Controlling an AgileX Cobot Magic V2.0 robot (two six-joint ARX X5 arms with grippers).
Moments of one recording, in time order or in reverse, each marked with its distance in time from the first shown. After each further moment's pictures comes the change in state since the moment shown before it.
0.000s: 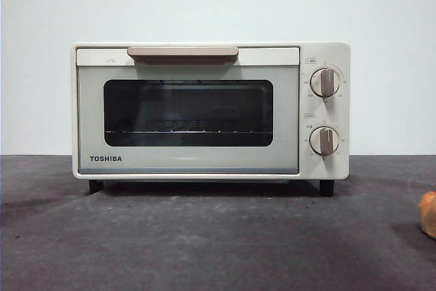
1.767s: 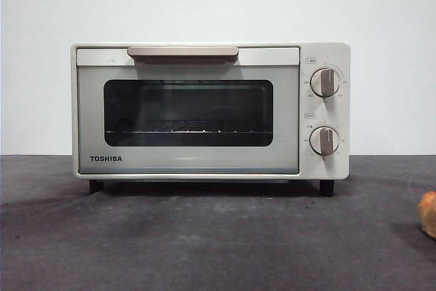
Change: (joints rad) left arm -0.223 0.290 0.284 -0.164 0.292 0.201; right arm 0.157 0.406 0.308 -0.461 -0.159 -0.277
